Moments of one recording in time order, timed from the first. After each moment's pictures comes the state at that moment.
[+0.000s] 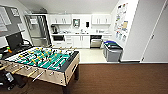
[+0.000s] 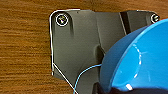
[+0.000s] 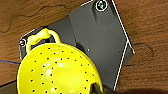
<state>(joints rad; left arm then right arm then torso) 1.51 2.95 -2.69 0.33 -0.03 -0.42 -1.51 2.91 -2.59 -0.21 0.03 0.37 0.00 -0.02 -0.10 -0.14</state>
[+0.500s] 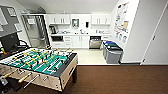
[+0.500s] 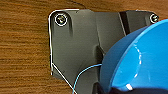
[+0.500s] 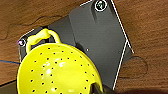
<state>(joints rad) 1.51 2.95 -2.69 0.33 -0.03 -0.42 -1.51 2.91 -2.59 -0.21 0.03 0.37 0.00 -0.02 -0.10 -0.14</state>
